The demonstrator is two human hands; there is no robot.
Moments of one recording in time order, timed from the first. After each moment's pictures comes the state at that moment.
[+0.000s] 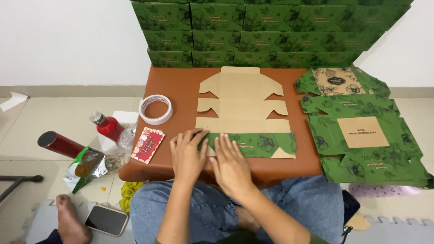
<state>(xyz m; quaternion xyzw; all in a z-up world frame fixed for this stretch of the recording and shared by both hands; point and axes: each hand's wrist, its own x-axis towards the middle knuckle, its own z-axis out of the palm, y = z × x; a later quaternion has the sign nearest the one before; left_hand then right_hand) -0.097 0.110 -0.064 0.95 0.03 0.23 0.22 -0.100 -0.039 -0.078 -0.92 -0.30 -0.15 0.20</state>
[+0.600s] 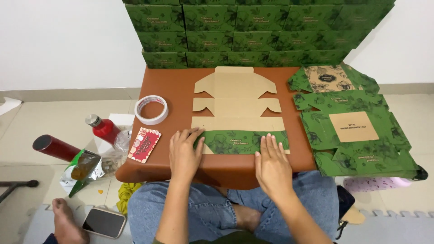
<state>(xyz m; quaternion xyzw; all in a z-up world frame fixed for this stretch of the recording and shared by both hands) -0.104 0.110 -0.050 0.94 0.01 0.21 0.27 -0.101 -0.146 -0.095 -0.97 -0.14 -0.21 0.07</state>
